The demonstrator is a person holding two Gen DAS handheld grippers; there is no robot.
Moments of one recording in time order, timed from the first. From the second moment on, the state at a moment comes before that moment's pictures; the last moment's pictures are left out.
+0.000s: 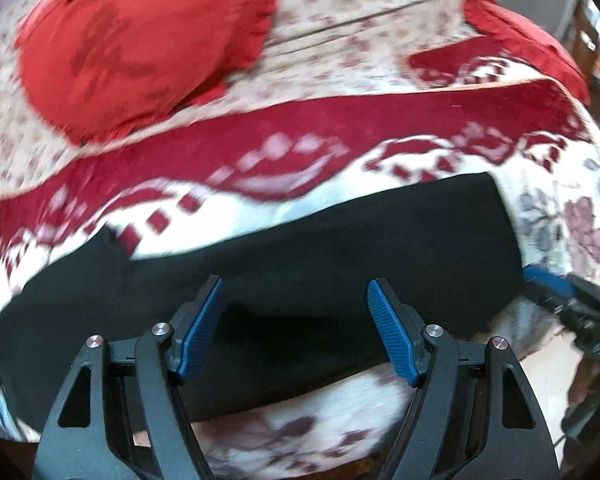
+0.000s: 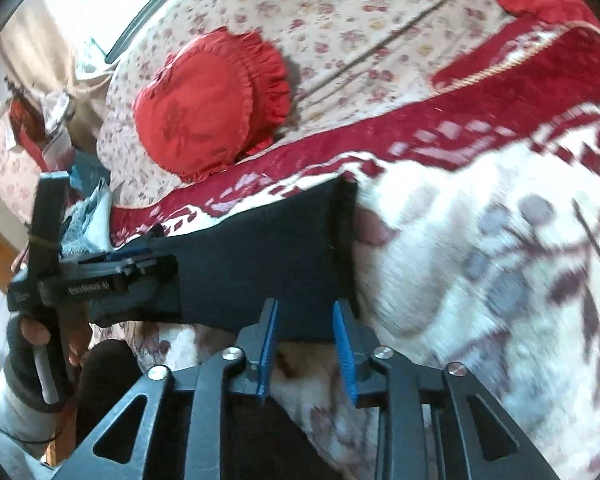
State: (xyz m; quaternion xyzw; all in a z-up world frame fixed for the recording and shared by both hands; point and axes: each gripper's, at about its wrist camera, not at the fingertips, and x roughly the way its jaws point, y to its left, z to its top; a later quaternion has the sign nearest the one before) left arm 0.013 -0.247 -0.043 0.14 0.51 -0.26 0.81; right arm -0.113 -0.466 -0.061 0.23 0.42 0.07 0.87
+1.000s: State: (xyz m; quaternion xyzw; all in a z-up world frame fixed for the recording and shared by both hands) left arm 0.008 -0.417 -0.082 0.26 0.47 -0.44 0.72; right arm -0.096 -0.482 -0.101 0.34 0.36 0.11 0.86
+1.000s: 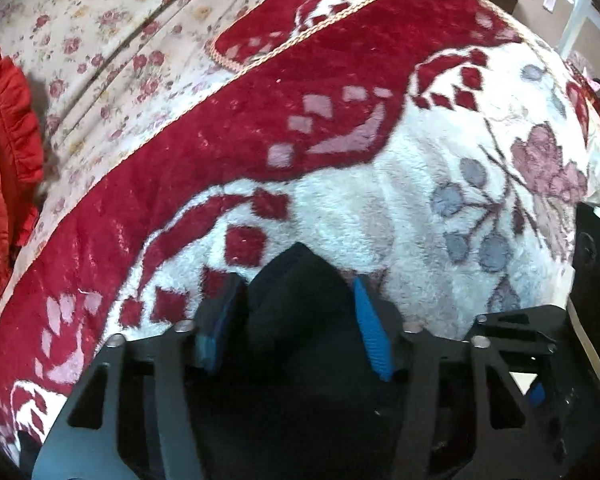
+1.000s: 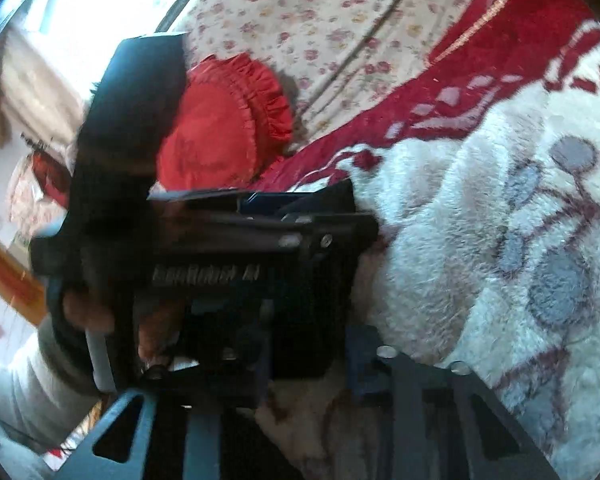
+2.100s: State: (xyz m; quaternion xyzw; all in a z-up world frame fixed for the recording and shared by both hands) left arm 0.081 -0.093 -0.034 0.03 0.51 -0.26 0.82; right arm 0.052 -0.219 -0.065 0.19 0.51 0.30 0.79
